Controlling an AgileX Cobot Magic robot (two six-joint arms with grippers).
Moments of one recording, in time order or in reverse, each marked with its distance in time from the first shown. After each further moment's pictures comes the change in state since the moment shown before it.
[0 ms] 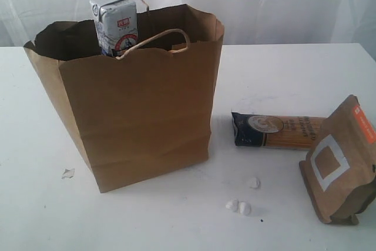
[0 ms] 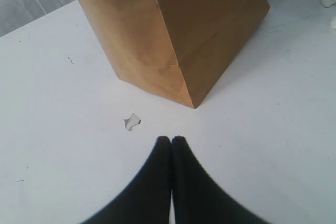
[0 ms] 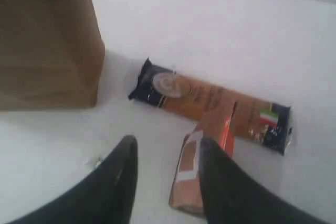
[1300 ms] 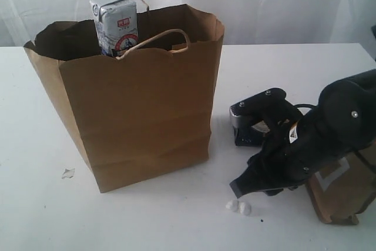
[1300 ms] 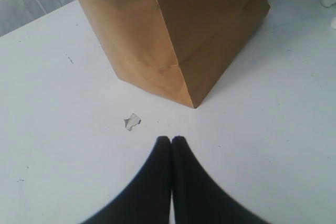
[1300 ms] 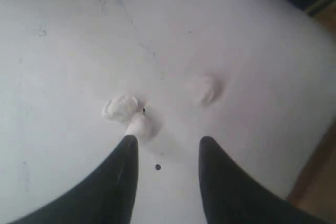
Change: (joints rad) left arm 0.000 0.000 0.000 0.000 0.000 0.000; right arm 0.000 0.698 0.263 0.331 -0.482 -0.358
